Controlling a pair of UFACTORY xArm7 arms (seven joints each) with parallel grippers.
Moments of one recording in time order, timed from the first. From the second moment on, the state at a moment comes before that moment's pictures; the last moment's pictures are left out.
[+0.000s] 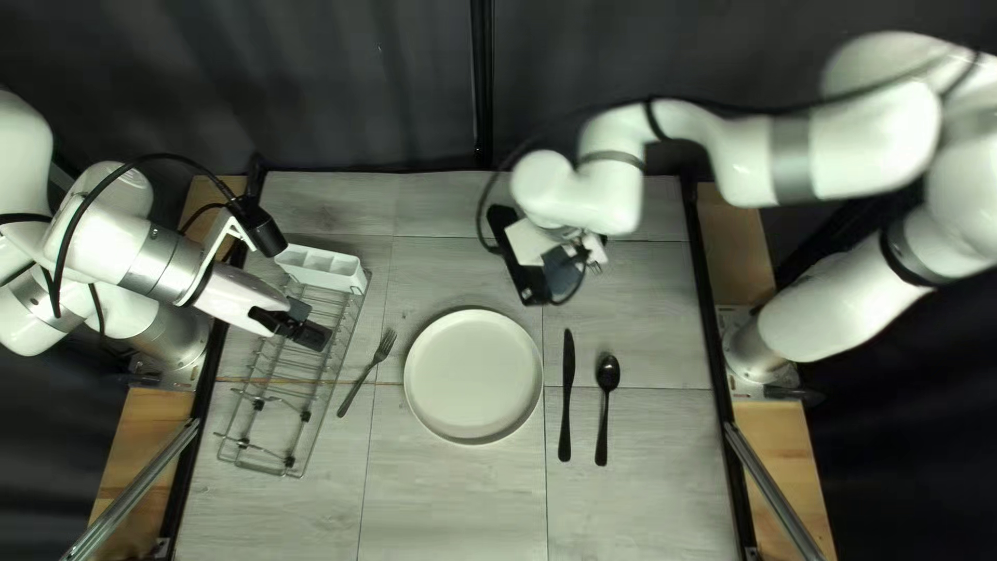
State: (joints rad) left arm 2.47 1.12 -2.68 0.27 0.89 0.73 -1.76; right arm -0.93 0.08 0.73 1.05 -0.29 1.45 -0.39
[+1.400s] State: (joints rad) left arm 2.47 1.12 -2.68 0.27 0.89 0.73 -1.76; right arm -0.86 -0.04 0.70 1.10 -0.32 1.55 -0.28
